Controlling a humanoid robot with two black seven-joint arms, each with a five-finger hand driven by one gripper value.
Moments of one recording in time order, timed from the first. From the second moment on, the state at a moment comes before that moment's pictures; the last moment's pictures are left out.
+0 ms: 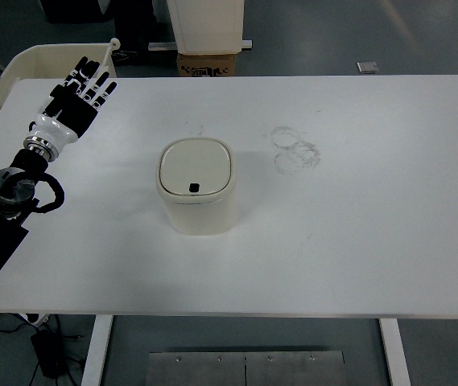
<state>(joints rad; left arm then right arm) -0.84 0.26 -0.82 -0.47 -0.29 -0.45 -0.07 0.01 0.00 0.36 0.20 -0.15 0.03 0.08</state>
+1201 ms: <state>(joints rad) -0.86 0.27 -0.82 -0.47 -0.28 -0.43 -0.08 0.01 0.00 0.36 0.20 -0.15 0.03 0.08</state>
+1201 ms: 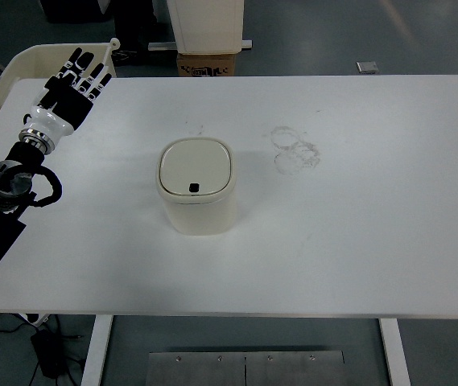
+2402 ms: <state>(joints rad) -0.93 0.72 -0.60 -1.02 -0.28 -0.33 -0.07 0.01 0.00 0.36 0.20 -0.15 0.03 0.08</state>
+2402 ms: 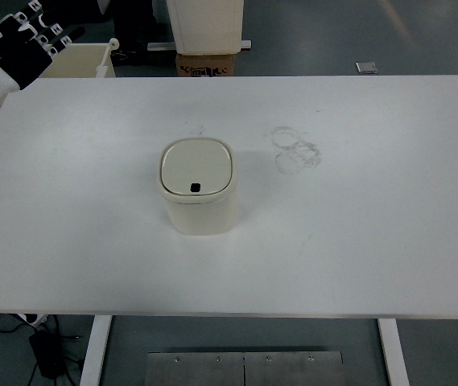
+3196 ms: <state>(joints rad) -1.32 0.98 -0.19 -1.34 0.05 -0.47 0.00 0.01 0.00 0.36 0.20 -0.15 0.03 0.08</state>
